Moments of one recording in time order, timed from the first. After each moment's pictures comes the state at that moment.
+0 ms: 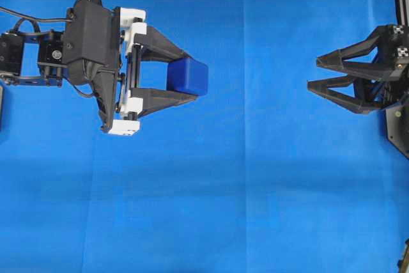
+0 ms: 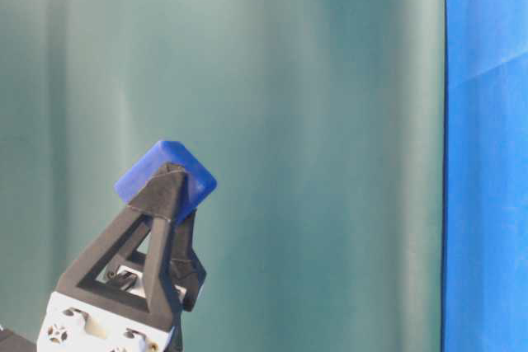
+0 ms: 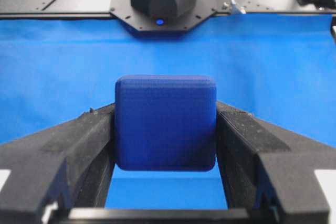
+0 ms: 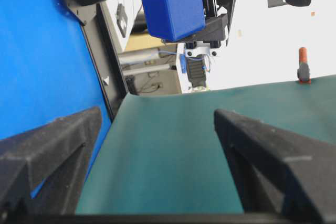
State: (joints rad) left arm -0.01 -0.29 0.63 0.02 -0.15 -0.01; right arm -0.05 -0.88 1.12 -0.43 -0.25 -0.78
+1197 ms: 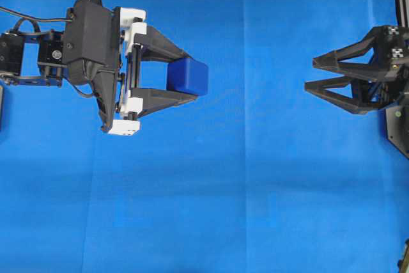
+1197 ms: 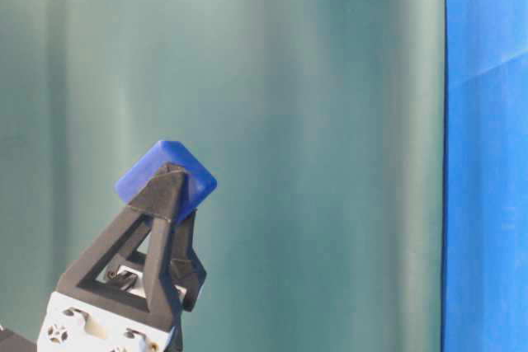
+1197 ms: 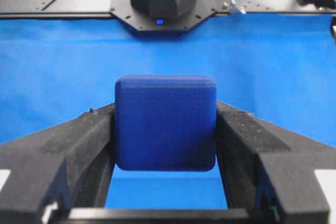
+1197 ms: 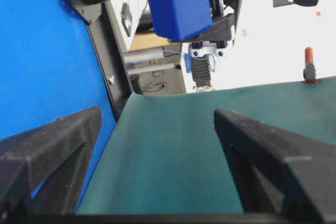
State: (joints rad) left arm -0.01 -0.29 0.63 0.02 -0.15 -0.01; right arm -0.05 -0.85 1.11 -0.43 -0.26 -0.78
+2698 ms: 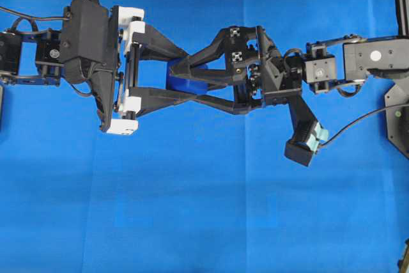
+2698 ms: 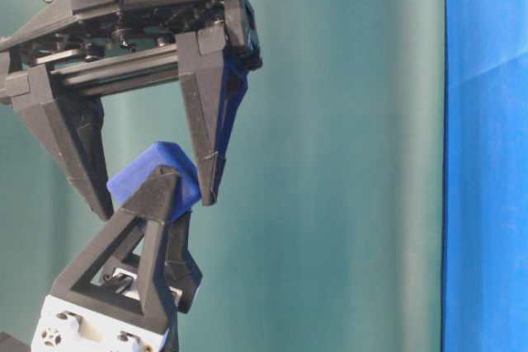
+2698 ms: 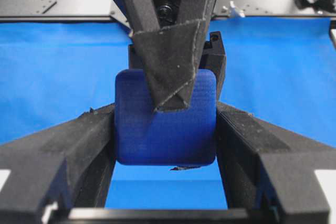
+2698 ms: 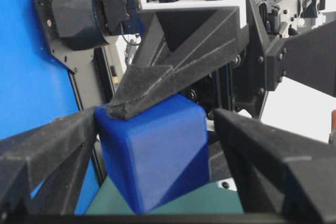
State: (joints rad) left arm -0.01 -0.29 0.64 0.02 -0.15 -0.01; right arm -0.04 -0.19 0.59 -0.49 -0.37 -0.78
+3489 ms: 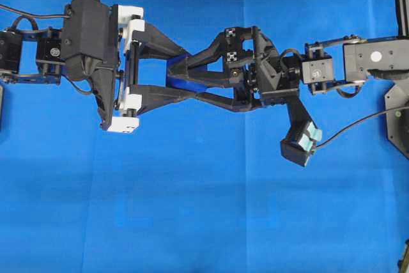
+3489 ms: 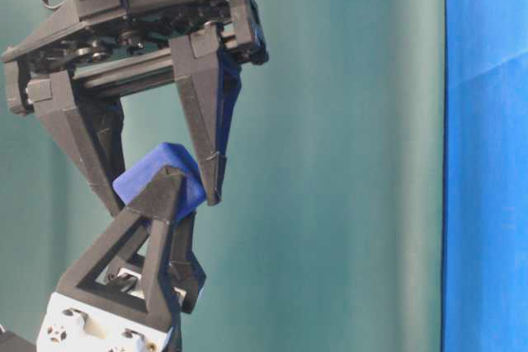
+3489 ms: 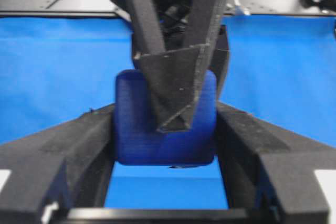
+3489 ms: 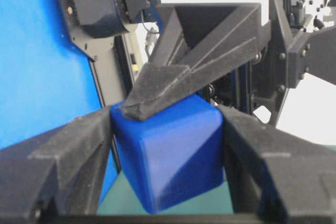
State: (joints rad) left arm 0.00 -0.30 0.64 0.02 -0.15 -0.02; right arm -0.04 -0.19 0.58 -0.49 -0.29 -0.77
